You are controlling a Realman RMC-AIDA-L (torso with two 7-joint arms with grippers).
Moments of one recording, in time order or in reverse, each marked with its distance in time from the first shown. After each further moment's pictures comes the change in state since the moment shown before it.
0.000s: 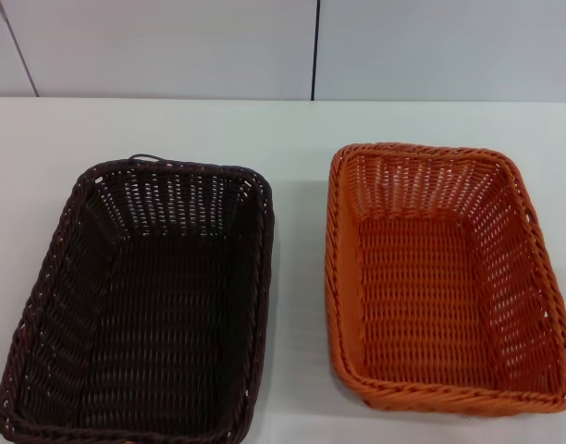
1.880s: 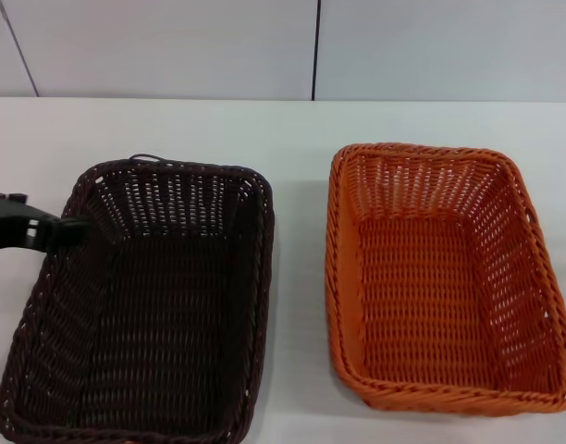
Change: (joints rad) left arm 0.053 0.009 -0.460 -1.766 0.614 -2.624 0.256; right arm 0.059 -0.009 0.048 0.107 0.065 -0.165 0.002
